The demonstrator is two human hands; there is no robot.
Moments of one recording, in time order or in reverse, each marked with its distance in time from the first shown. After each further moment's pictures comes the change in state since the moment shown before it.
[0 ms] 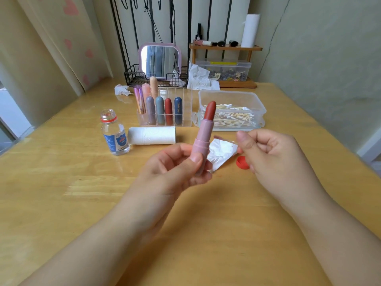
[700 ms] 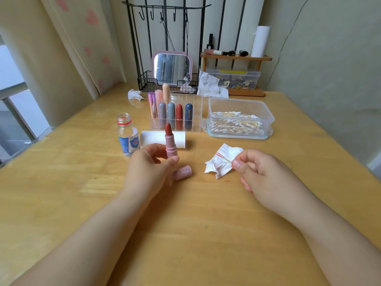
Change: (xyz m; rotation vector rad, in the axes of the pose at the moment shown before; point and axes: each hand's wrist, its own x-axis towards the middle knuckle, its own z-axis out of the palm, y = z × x) left_hand 0.030 -0.009 -0.051 0.790 0.574 0.012; right_hand -0.002 0.007 0.003 -0.276 -0.283 0.114
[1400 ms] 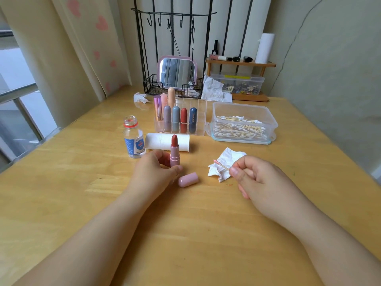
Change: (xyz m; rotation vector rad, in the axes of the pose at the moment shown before) left_hand 0.008 -0.009 -0.002 0.228 -0.057 -0.032; right_hand -0.006 -0.011 0.004 0.007 -0.043 -0.014
